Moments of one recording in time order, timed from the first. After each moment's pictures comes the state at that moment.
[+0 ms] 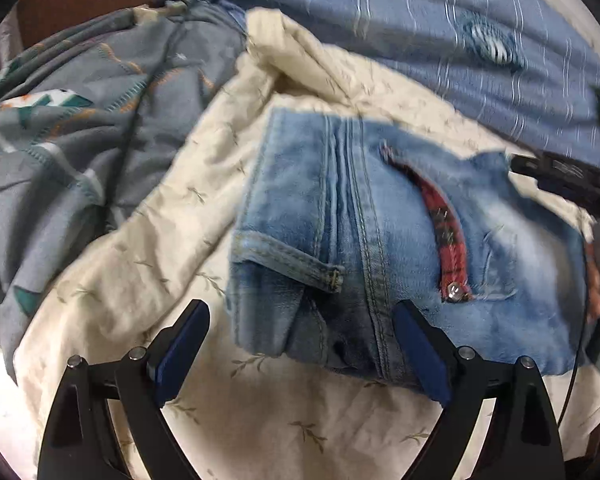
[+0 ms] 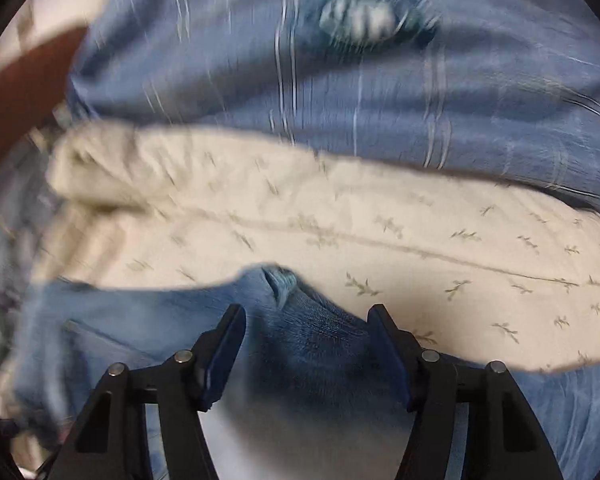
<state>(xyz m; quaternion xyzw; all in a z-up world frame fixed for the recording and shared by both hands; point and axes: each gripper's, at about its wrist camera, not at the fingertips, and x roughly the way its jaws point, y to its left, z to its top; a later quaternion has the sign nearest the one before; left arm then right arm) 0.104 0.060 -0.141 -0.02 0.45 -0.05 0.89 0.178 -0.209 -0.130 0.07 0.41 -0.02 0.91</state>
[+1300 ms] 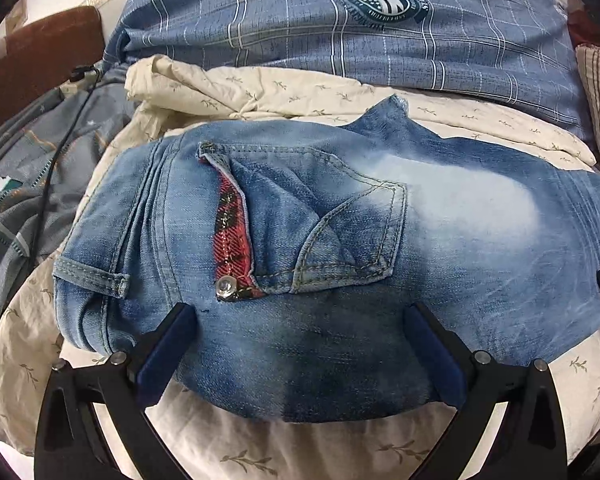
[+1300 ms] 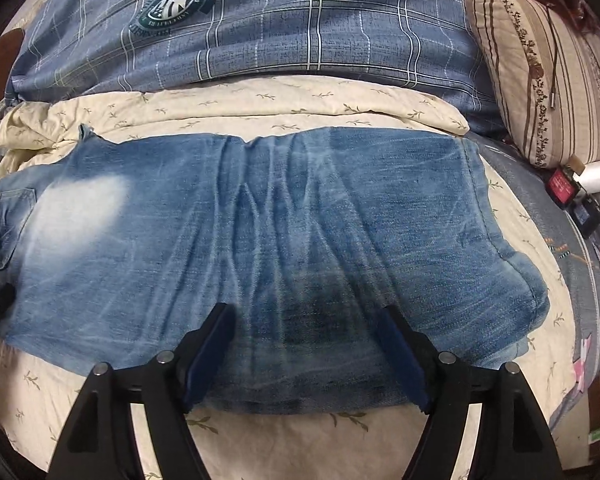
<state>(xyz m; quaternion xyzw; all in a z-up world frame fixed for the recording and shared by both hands) 0.079 -0.057 -0.161 0.09 0.41 -0.09 0.90 -0.010 -0.328 -0.165 0.04 0.46 -0.19 0.87</state>
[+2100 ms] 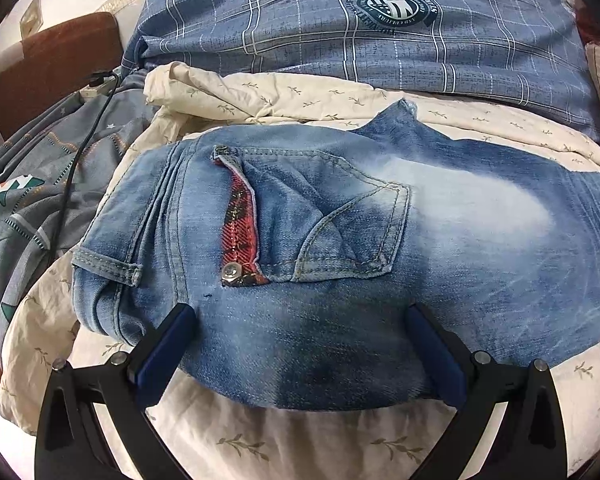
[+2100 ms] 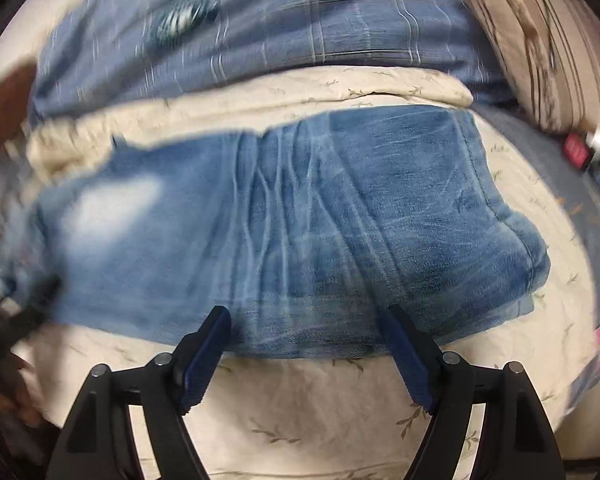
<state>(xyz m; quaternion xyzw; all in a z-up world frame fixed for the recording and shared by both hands) 0.069 -0.061 -0.154 0.09 0.41 -0.06 0.91 -0.049 -0.353 -0.147 0.15 0.45 -0.12 0.87</state>
